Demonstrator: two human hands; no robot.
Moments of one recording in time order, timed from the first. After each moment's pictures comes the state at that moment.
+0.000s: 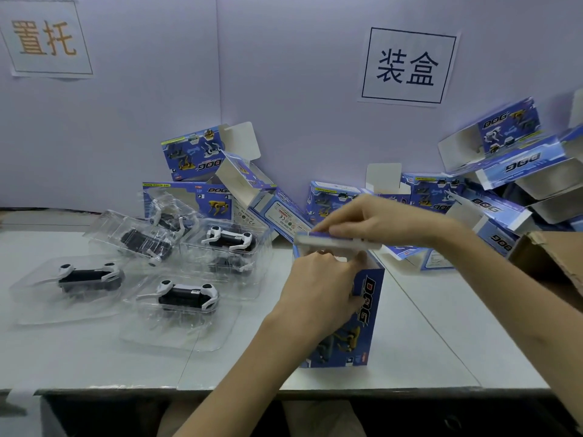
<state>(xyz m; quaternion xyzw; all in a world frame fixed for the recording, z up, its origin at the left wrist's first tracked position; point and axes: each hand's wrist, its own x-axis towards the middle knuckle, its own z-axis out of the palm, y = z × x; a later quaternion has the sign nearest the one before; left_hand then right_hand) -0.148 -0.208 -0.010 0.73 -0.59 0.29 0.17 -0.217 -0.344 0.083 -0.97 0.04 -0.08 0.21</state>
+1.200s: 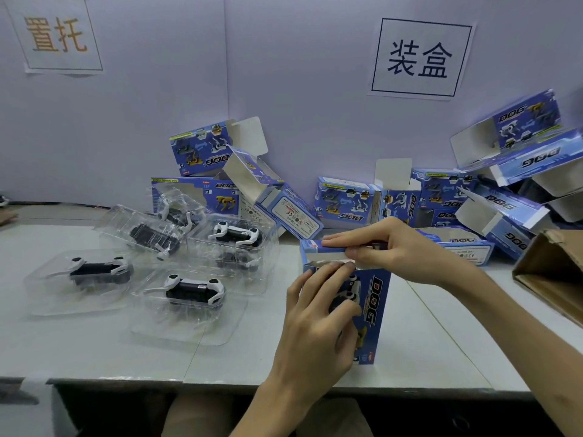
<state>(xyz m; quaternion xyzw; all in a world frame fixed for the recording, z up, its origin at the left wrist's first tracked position) -0.156 -0.187 -0.083 0.60 -0.58 0.33 0.43 -0.236 -0.348 0.035 -0.94 -0.03 -0.16 0.31</state>
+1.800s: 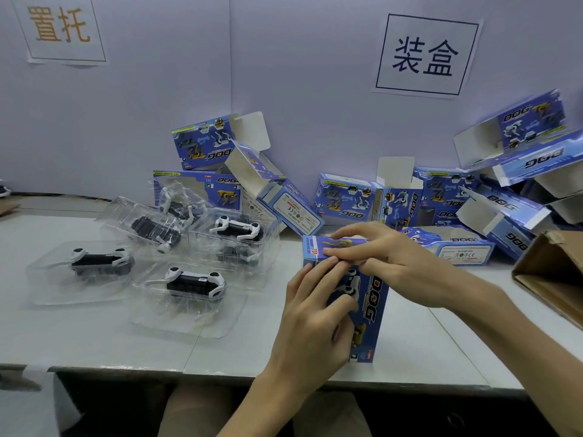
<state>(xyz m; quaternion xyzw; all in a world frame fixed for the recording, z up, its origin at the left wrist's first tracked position) -0.151 -0.188 -0.087 0.60 -0.58 0.33 0.44 -0.246 -0.331 0.023 -0.97 0.00 -0.16 0.17</state>
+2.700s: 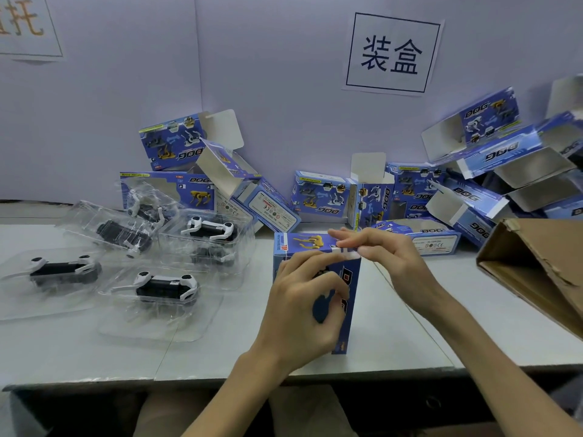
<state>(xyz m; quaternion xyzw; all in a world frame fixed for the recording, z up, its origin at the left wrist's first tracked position) -0.166 -0.195 -0.054 0.58 -0.61 0.22 0.50 -0.270 -0.346 -0.011 -0.82 0.02 -0.33 0.46</state>
